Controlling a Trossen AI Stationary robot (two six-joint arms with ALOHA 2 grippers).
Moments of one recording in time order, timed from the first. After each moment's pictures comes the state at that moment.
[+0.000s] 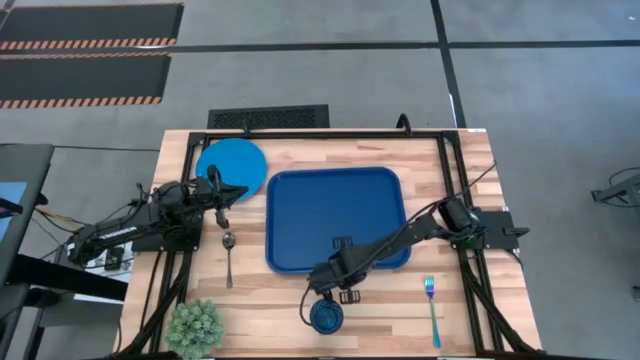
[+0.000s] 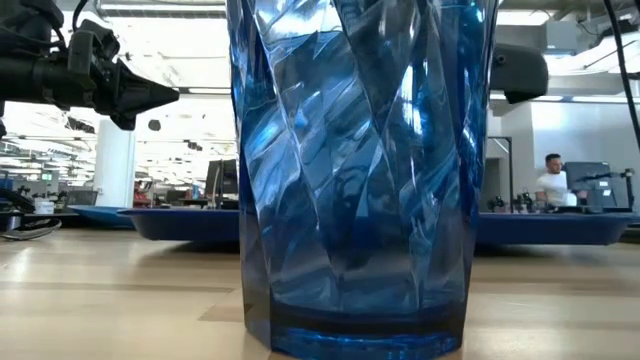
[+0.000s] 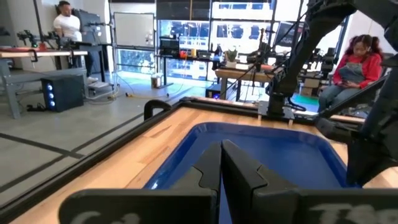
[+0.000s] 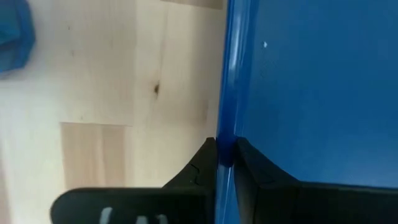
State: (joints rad) left arm 0.33 0.01 0.01 0.04 0.04 -0.07; right arm 0.37 2.18 1.73 -1.06 0.13 0.26
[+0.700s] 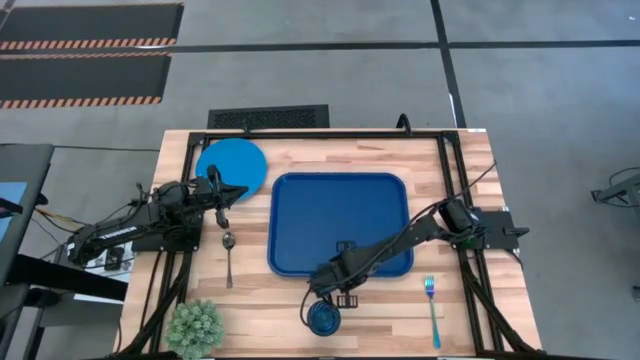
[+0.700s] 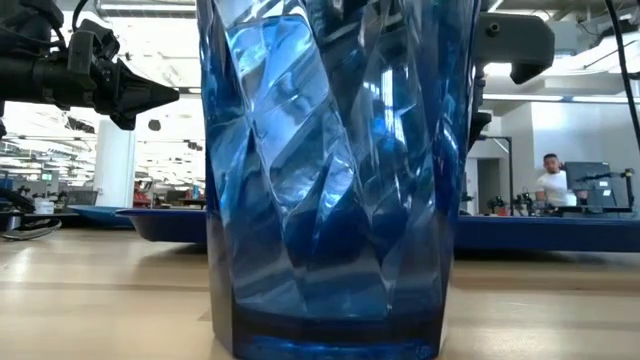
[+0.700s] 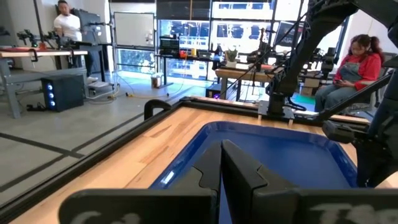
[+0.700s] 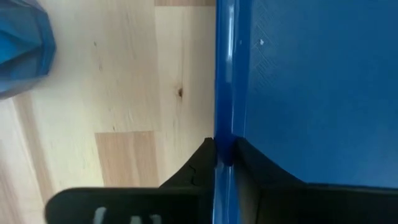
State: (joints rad) left arm 0.33 0.01 0.01 0.04 0.04 -0.07; right arm 0.38 2.18 1.73 -1.05 0.08 0.40
